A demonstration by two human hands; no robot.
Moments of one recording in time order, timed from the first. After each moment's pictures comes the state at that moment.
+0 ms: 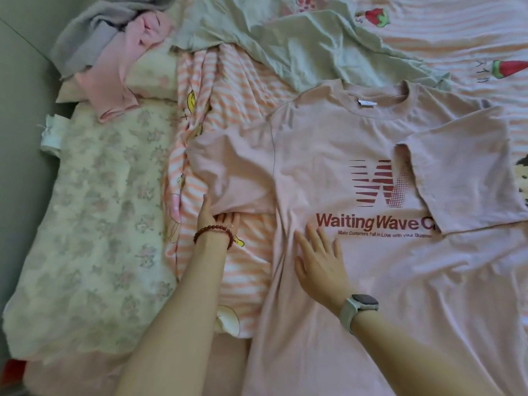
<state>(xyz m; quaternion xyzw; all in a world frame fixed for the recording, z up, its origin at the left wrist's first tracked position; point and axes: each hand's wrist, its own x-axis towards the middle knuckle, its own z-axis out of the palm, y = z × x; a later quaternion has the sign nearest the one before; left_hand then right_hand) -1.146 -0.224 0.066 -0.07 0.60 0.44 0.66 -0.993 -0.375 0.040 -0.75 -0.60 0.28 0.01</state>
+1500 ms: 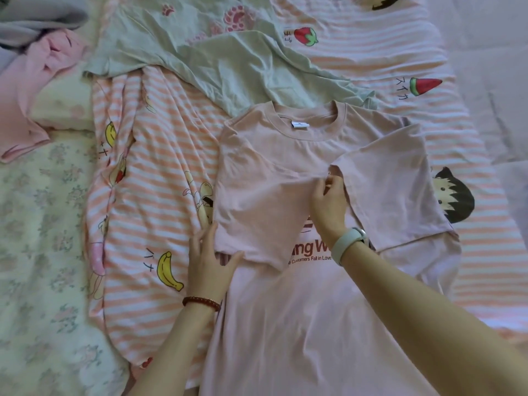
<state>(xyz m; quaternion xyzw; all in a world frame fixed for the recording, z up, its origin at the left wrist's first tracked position) -1.066 -0.276 0.055 0.68 0.62 0.18 0.35 -0.844 -0.272 0.063 -0.82 -0.20 0.29 0.45</state>
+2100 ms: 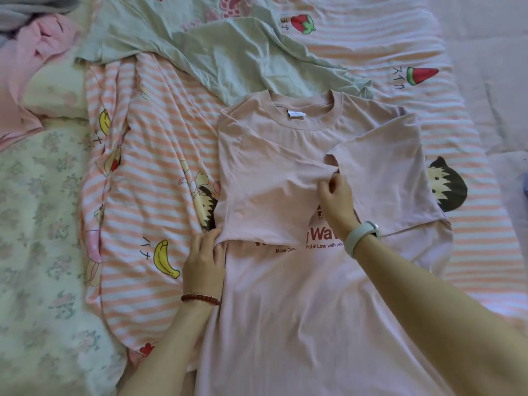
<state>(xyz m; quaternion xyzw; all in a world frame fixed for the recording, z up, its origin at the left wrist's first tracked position) -1.068 -0.293 0.053 0.75 0.58 0.21 0.23 -0.820 -0.297 0.053 -0.80 -0.25 0.33 0.44</state>
